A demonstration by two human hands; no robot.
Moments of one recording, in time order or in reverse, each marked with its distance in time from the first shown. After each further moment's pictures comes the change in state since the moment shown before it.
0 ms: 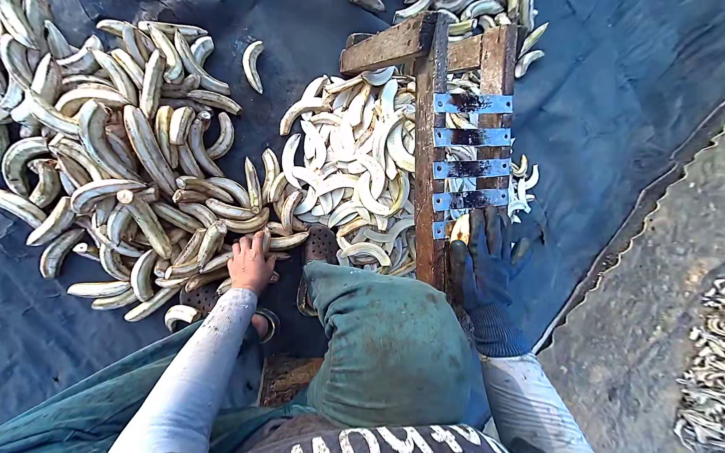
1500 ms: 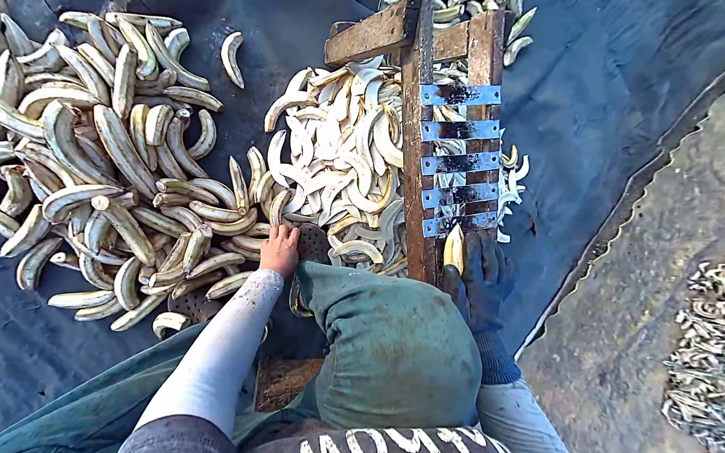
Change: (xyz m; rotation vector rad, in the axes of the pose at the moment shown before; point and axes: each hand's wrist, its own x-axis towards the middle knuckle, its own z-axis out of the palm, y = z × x) left_hand 0.035 0.059 0.037 0.195 -0.128 0.327; right_hand -0.041 0.000 -0.006 0.034 0.079 -0.003
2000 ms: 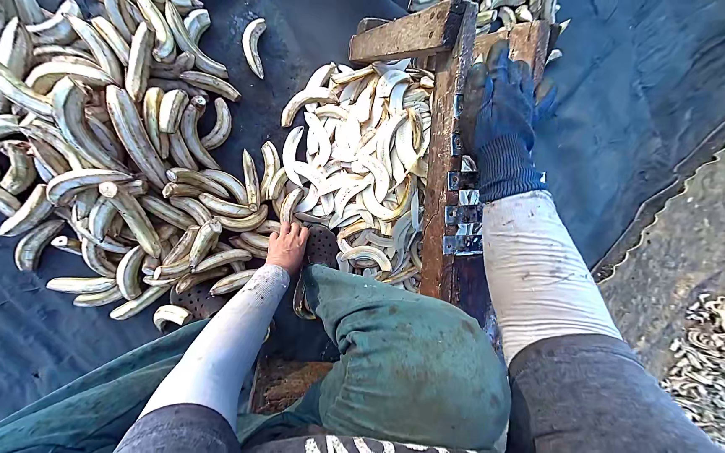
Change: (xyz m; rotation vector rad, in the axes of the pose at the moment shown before) left_hand 0.008 -0.007 0.000 0.131 -0.011 0.042; right_hand 0.281 -0.067 0.025 -0.119 -0.209 0.151
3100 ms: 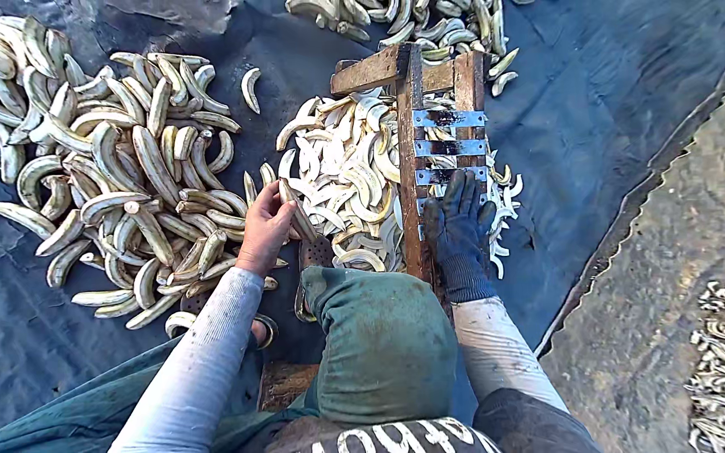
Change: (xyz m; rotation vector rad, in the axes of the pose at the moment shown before) left_hand -0.071 0.018 -0.120 -1.390 0.505 0.085; right_hand -0.171 0.072 0.050 0.098 0.119 -0.099
